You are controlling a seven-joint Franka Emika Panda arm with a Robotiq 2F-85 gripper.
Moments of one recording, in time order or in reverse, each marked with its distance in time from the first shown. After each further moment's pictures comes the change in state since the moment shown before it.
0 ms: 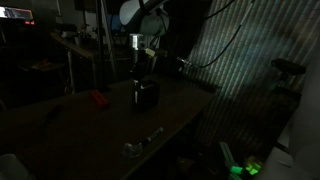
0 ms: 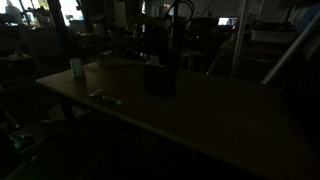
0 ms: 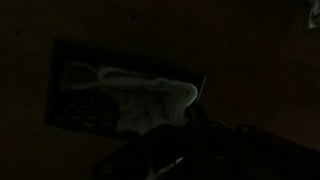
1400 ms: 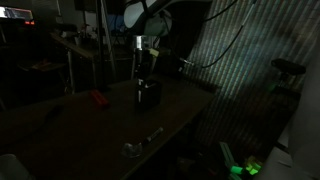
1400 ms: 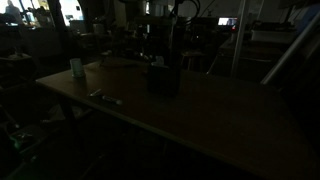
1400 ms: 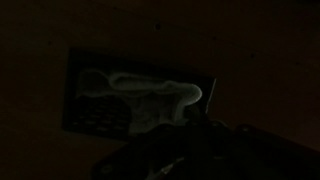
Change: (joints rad) arm -0.017 0.004 -0.015 0.005 -0.060 0.002 0.000
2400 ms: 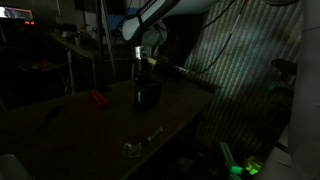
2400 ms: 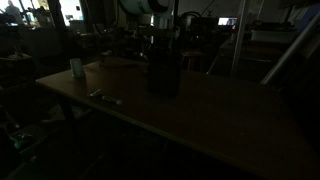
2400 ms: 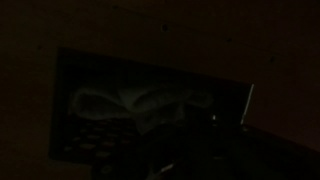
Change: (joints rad) arm -0.009 0.112 -0.005 0.053 -0.004 -0.002 -0.001
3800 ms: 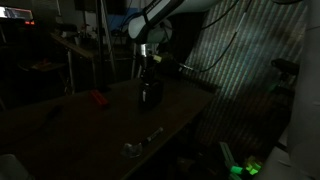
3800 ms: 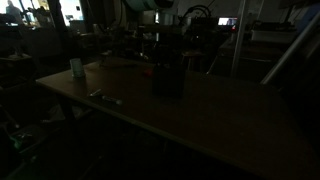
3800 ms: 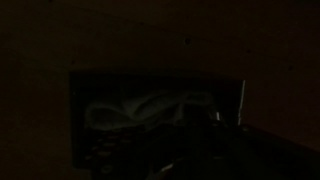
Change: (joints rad) arm -0.026 -0.025 -0.019 -0.004 -0.039 -0.012 0.000
